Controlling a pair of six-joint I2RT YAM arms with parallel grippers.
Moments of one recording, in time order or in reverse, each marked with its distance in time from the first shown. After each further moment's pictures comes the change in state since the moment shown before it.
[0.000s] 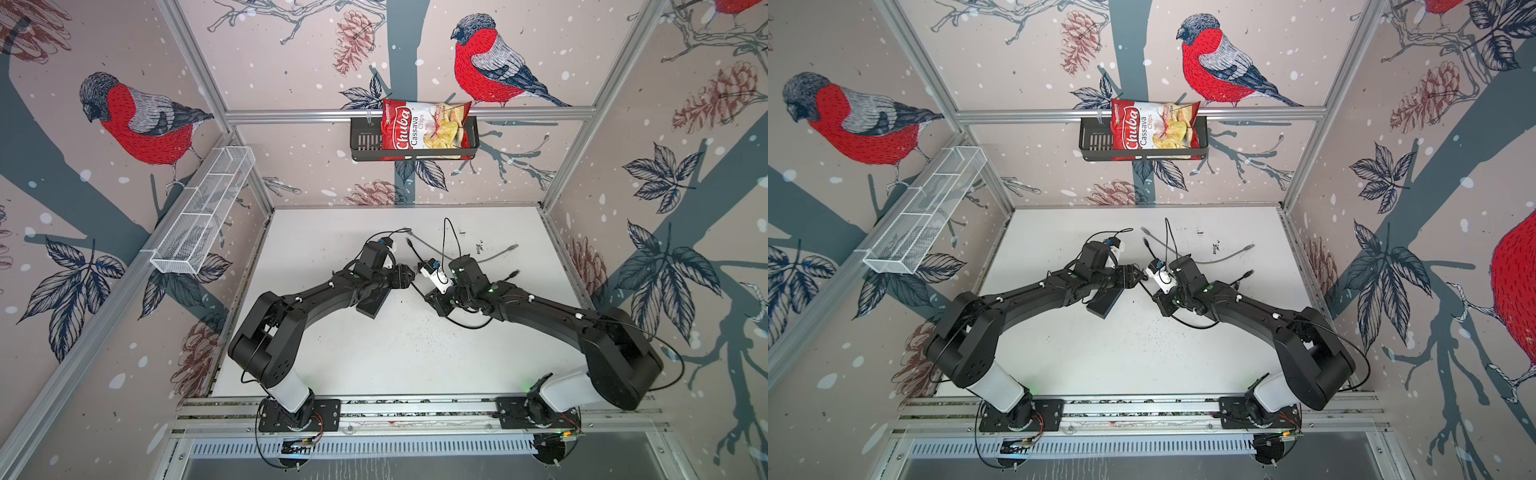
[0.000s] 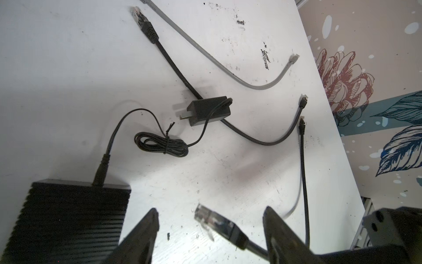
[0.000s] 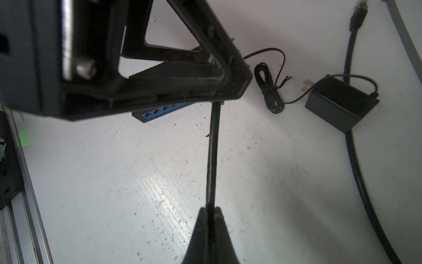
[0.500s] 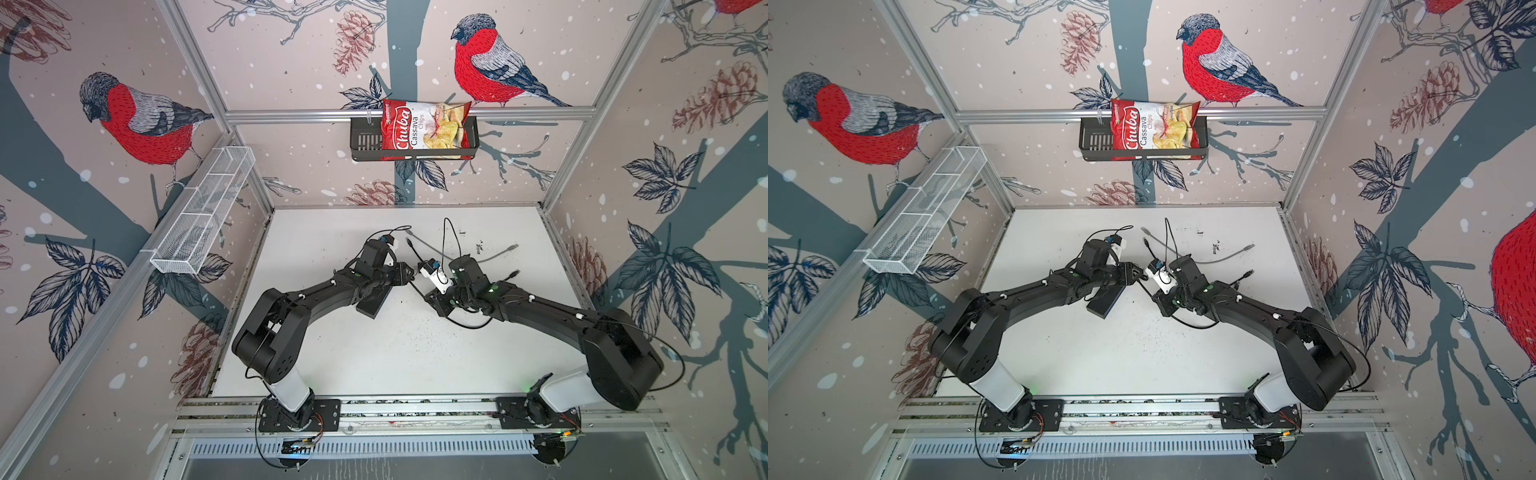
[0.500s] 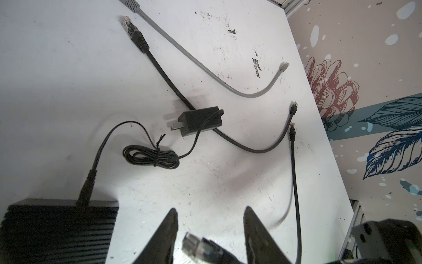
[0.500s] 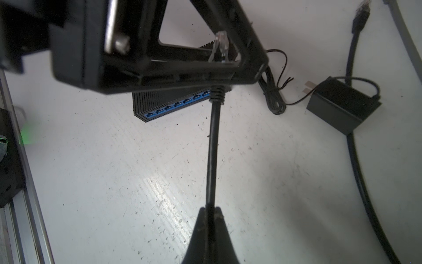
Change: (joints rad) left arm 0.007 0.025 0.016 0.042 0.026 -0.018; right arm 0.000 -0.001 0.000 0.000 -0.005 -0.016
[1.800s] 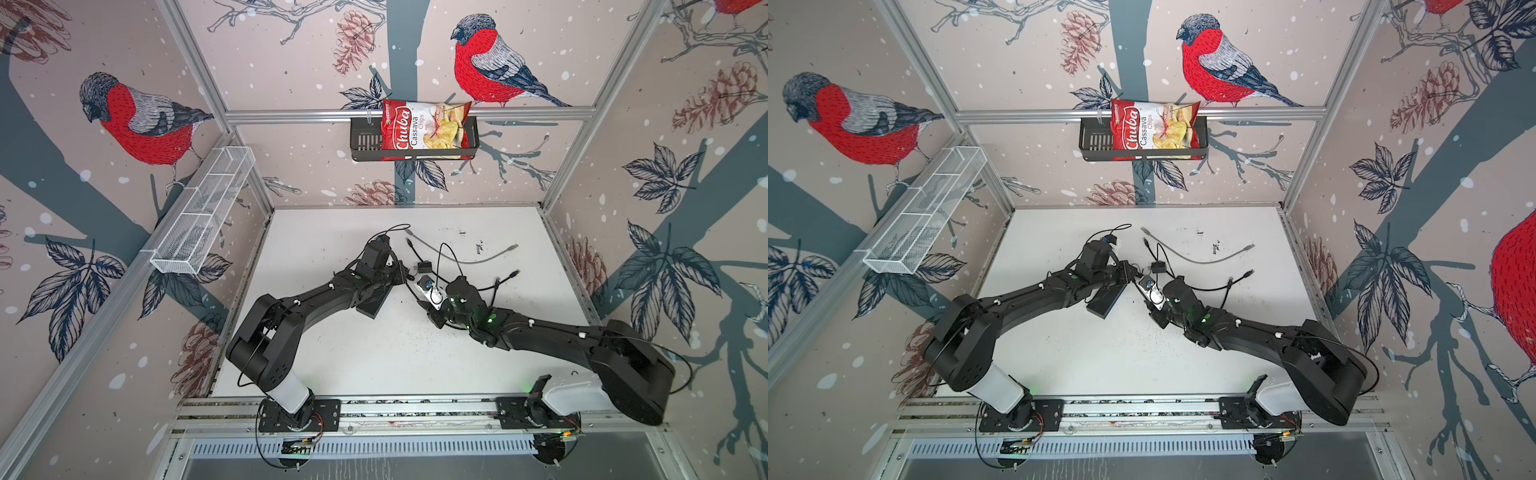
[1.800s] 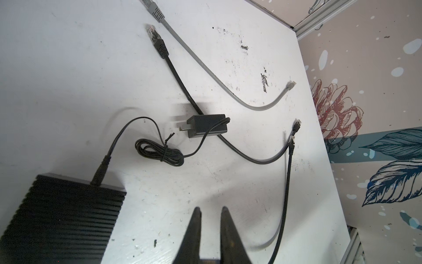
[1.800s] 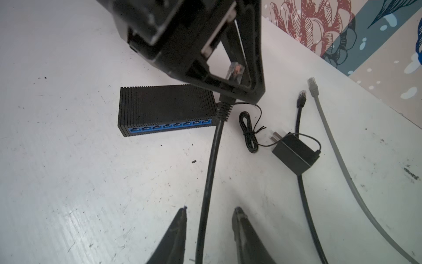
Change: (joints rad) left arm -0.036 -0.048 -0.005 -0.034 -0.112 -0.133; right arm 0.192 -0.078 -0.230 0.438 0.352 -0.158
